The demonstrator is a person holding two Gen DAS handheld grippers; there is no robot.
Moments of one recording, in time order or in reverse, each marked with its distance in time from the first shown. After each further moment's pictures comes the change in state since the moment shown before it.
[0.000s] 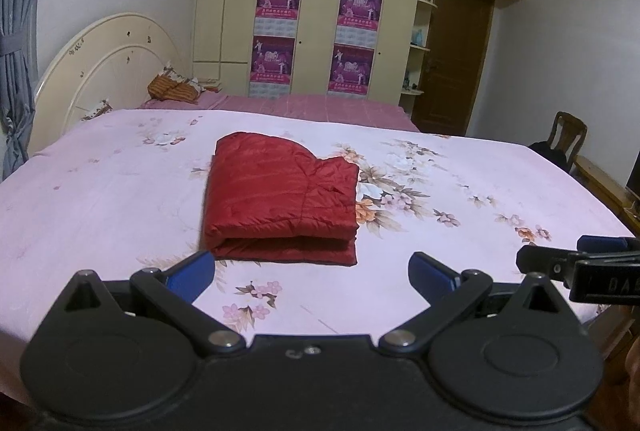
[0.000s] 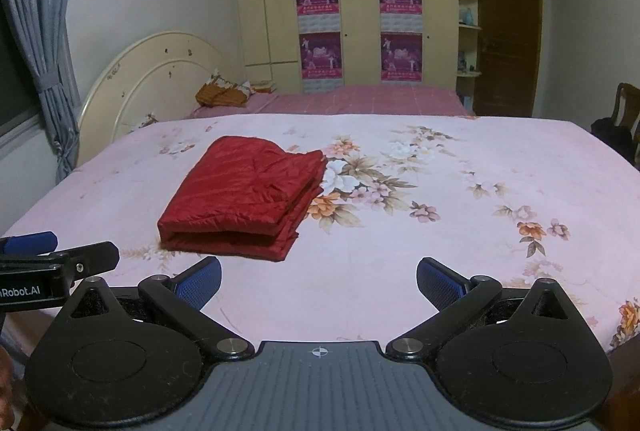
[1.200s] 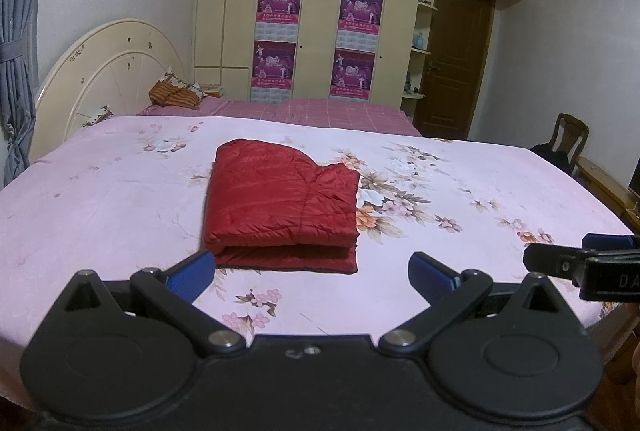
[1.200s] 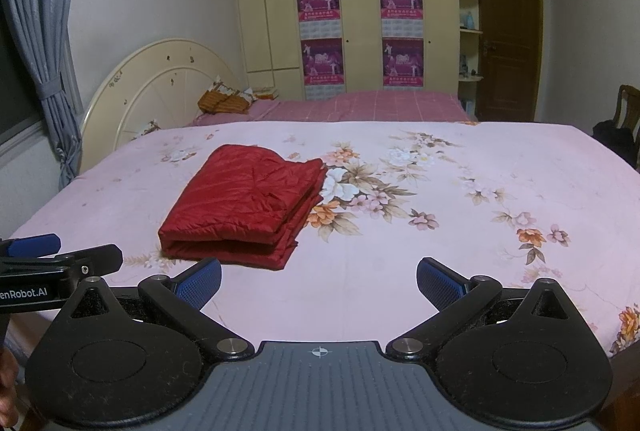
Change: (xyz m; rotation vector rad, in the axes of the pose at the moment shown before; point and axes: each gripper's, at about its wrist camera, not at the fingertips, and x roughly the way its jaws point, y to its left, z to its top) left arm 0.001 0.000 0.006 0.006 -0.009 0.005; right arm -0.005 -0.009 0.005 0.003 -0.017 0.013
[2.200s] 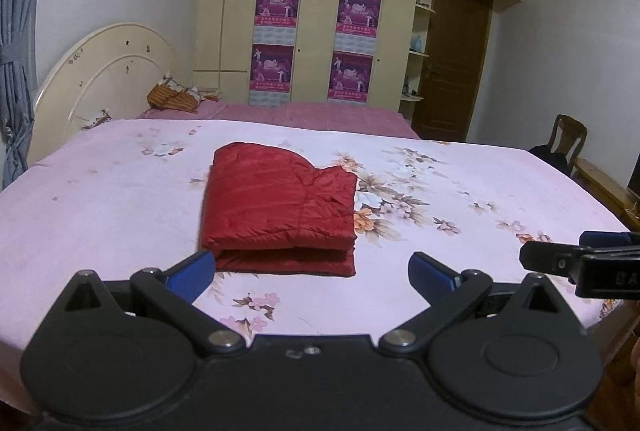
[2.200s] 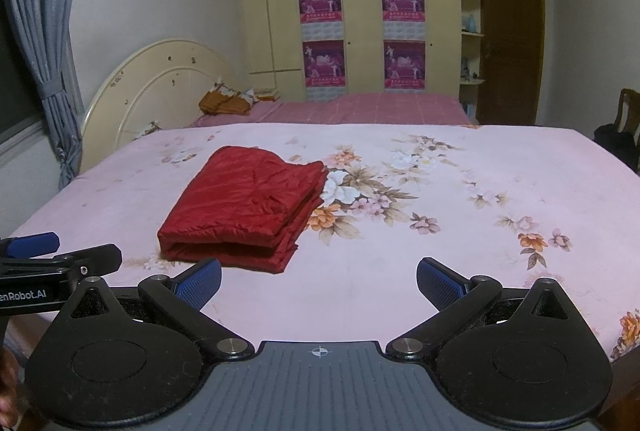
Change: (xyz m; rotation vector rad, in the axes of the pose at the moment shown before) left arm 0.004 0.003 0.002 0.004 -0.012 -0.006; right arm 0.005 -0.002 0.001 -0.011 -0.006 0.004
